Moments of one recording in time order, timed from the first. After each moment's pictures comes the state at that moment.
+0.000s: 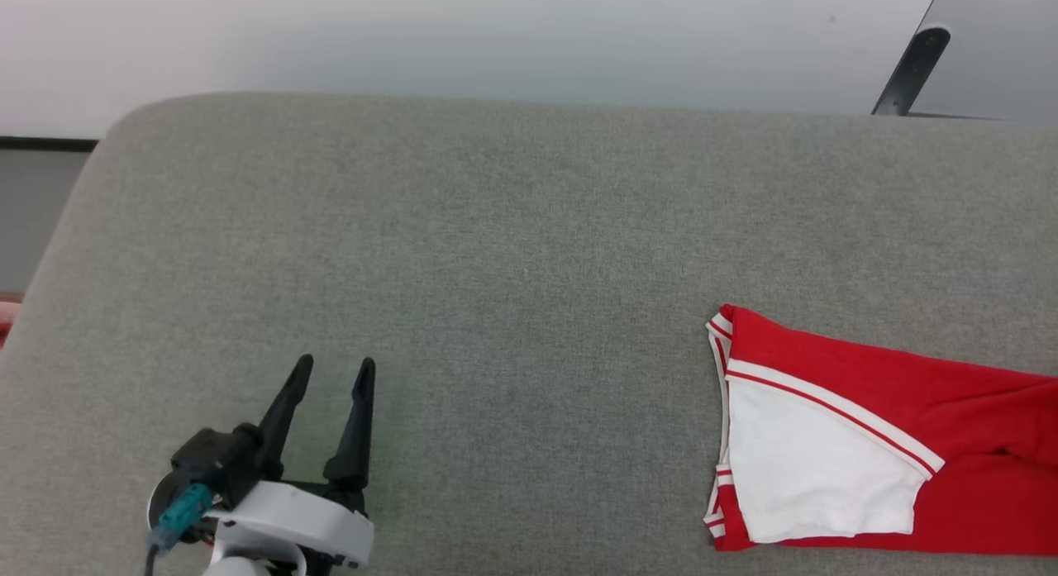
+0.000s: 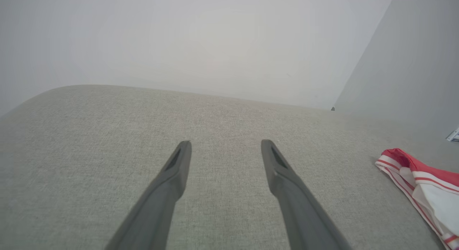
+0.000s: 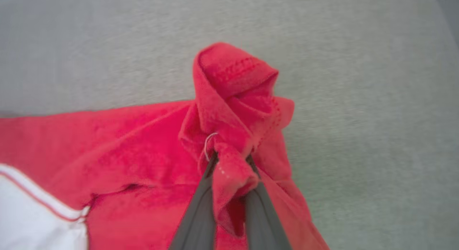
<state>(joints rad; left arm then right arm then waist) -0.14 0.22 -0.15 0.21 -0.39 -0.11 -0.26 -0.23 -0.72 -0.06 0.47 0.90 0.13 0.60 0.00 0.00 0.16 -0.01</state>
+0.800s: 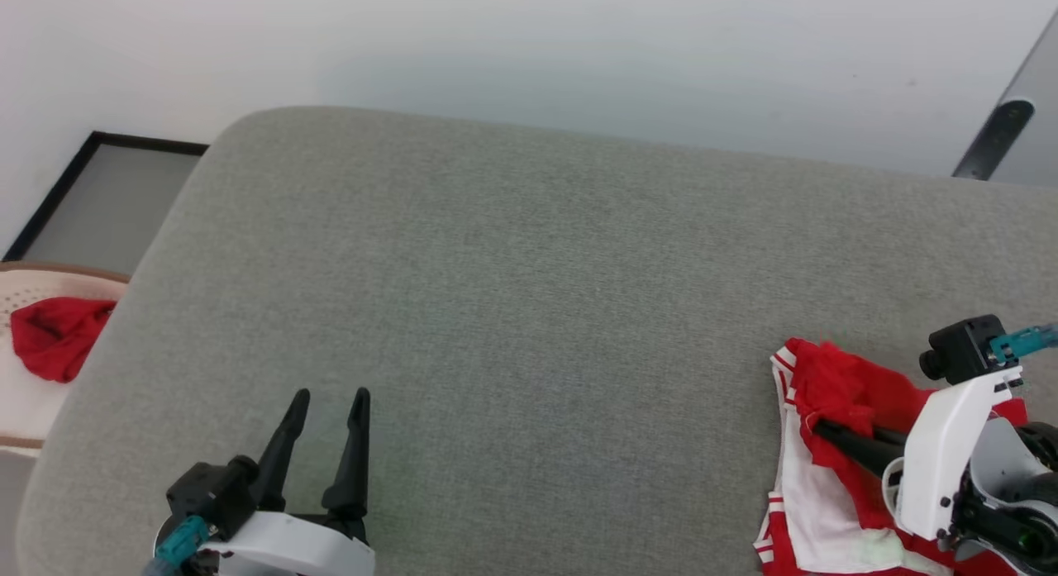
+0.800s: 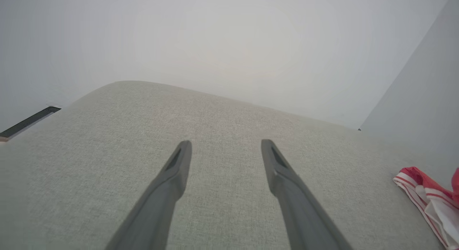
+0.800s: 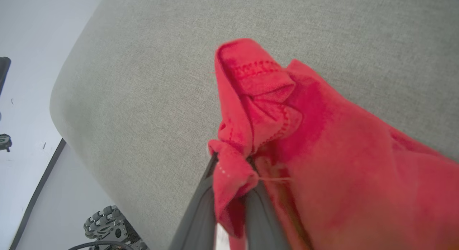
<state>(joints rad) -0.07 0.18 -0.10 0.21 -0.41 -0.12 -0.26 -0.26 -0.53 0.32 0.07 0.93 0.13 0.68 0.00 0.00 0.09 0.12</state>
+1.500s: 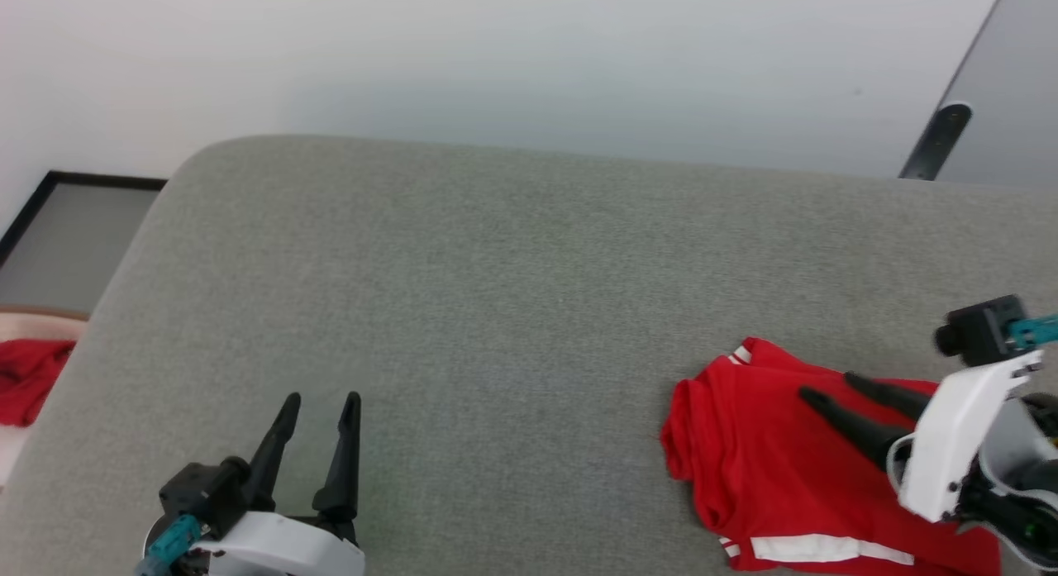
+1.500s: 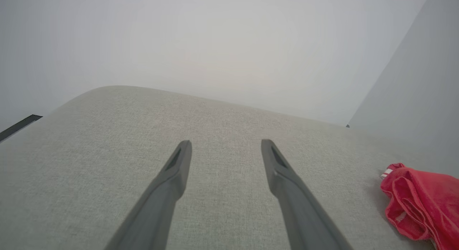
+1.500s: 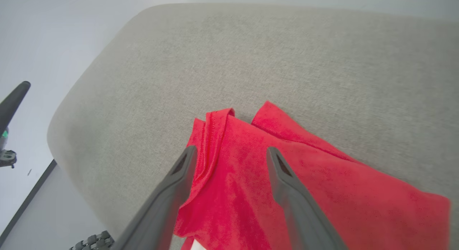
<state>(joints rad) -0.07 0.19 -0.09 0.23 -0.41 -0.12 -0.26 -0.32 -0.58 0.41 0.09 0.96 0.13 0.51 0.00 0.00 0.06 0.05</state>
